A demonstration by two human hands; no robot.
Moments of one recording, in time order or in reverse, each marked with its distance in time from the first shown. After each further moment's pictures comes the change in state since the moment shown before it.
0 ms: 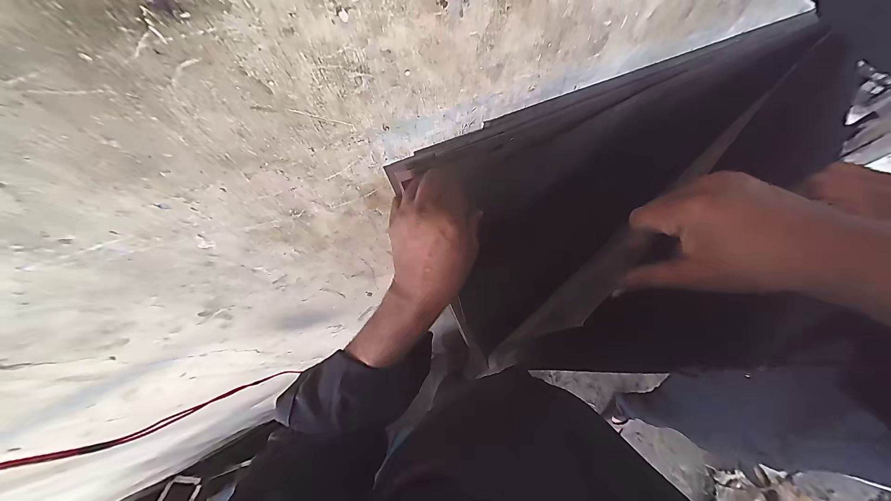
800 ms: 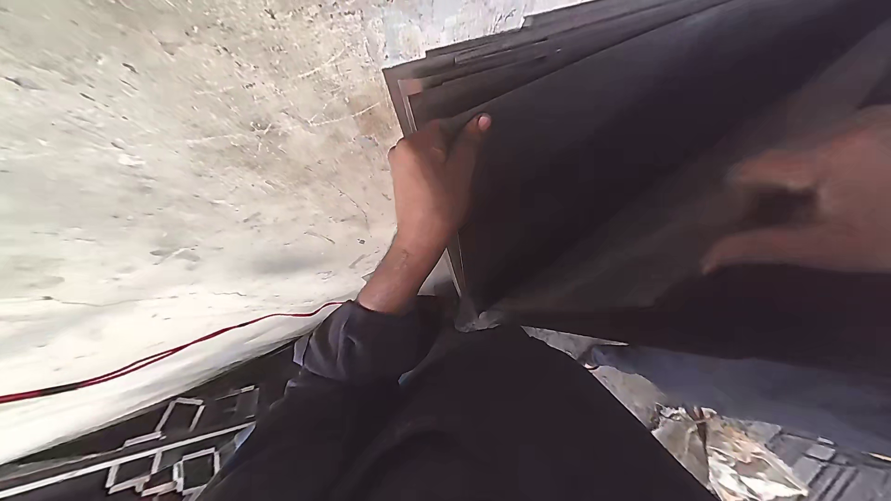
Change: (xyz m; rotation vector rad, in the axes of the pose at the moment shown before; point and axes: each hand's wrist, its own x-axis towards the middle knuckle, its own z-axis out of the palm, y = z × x) left_hand -0.011 -0.034 0.030 -0.479 0.013 -0.417; right_hand -0.007 0.013 0.001 0.107 -0.049 0.023
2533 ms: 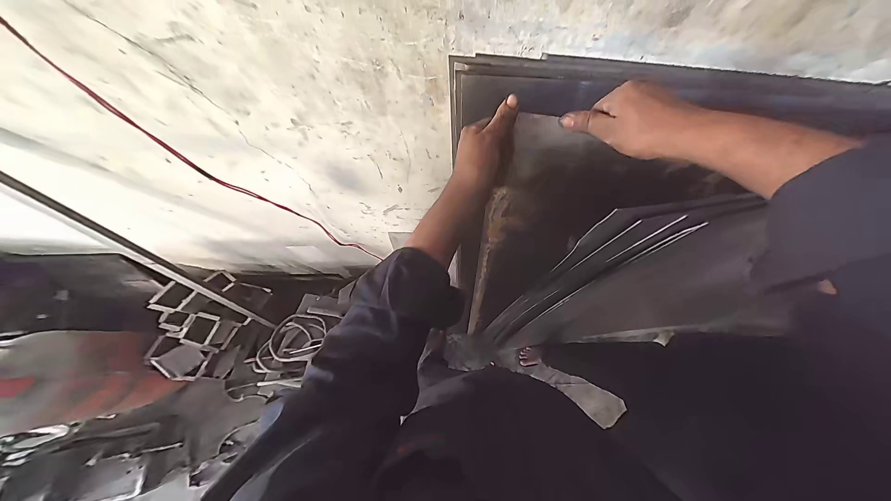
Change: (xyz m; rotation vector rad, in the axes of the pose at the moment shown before) left_hand -0.061 0.091 0.046 -0.694 0.144 -0.433; right_hand 0.076 0.011 0.005 0.008 -0.123 0.022
